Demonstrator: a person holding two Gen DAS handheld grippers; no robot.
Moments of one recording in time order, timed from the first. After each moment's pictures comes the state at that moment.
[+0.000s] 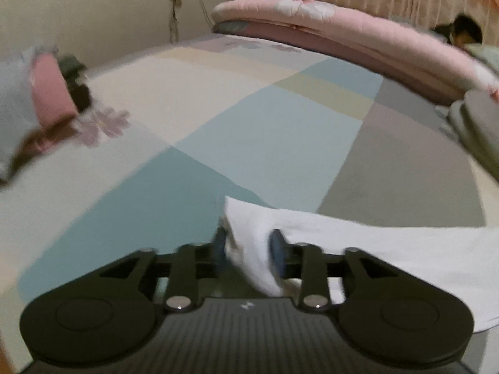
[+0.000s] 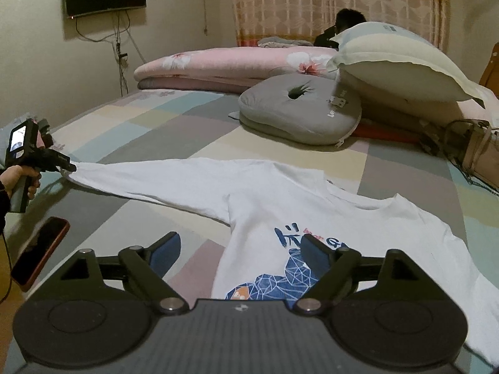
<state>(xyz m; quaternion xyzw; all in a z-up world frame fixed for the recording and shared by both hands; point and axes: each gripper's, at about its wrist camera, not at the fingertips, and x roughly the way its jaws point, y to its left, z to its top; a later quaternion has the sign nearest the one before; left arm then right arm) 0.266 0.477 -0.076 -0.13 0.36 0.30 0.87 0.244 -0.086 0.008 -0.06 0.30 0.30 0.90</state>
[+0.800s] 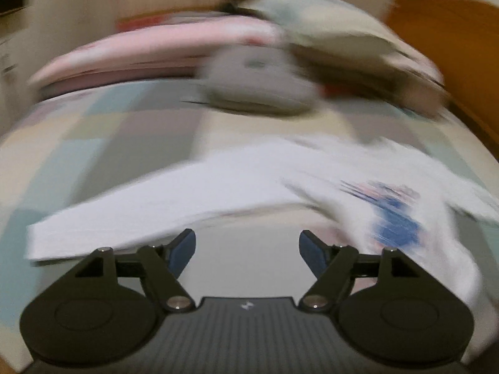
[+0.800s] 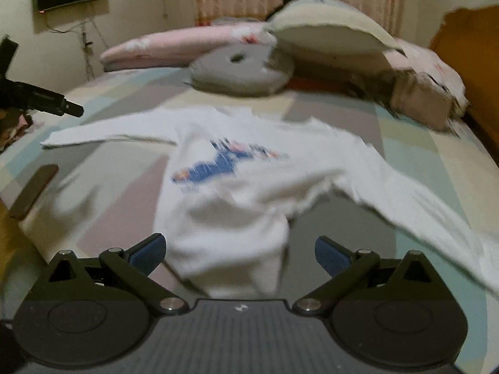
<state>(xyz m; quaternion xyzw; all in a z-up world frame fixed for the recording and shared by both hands) 0.203 0.150 0.015 0.01 0.38 -0.04 0.92 0.134 -0.216 -0.023 -0.06 0.35 0.21 0.91</state>
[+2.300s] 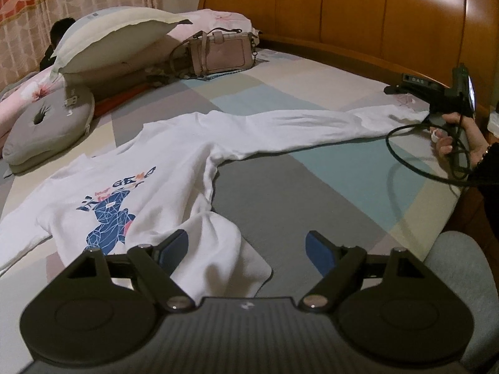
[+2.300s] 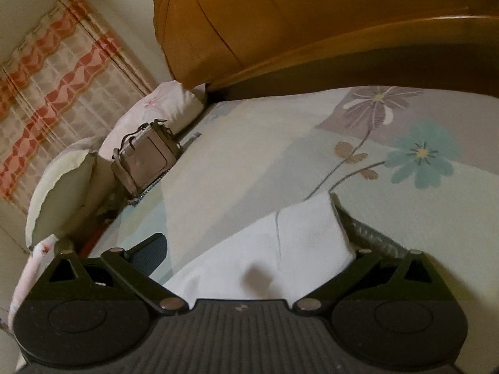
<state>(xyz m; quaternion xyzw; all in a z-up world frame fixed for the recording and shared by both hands) 0.155 -0.122 -0.027 0.14 0.35 -0.23 0.90 0.233 -0.624 -0.118 0.37 0.22 -0.08 0.90</state>
